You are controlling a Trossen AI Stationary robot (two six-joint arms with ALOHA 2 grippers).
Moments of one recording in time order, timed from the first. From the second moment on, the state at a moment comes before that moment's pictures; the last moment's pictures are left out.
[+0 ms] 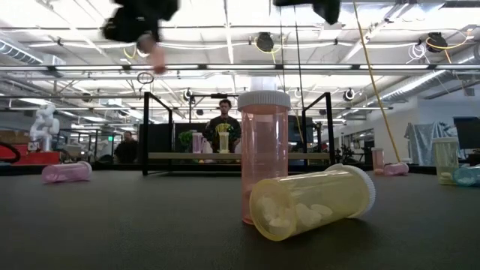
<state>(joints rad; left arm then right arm) 0.06 1.40 1.40 -1.14 0.10 -0.81 0.21 1.30 1.15 -0.38 0.24 0.61</state>
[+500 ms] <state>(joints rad) 0.35 2.06 2.34 -1.23 0.15 -0.57 0.11 1.03 0.98 -0.68 0.28 0.50</state>
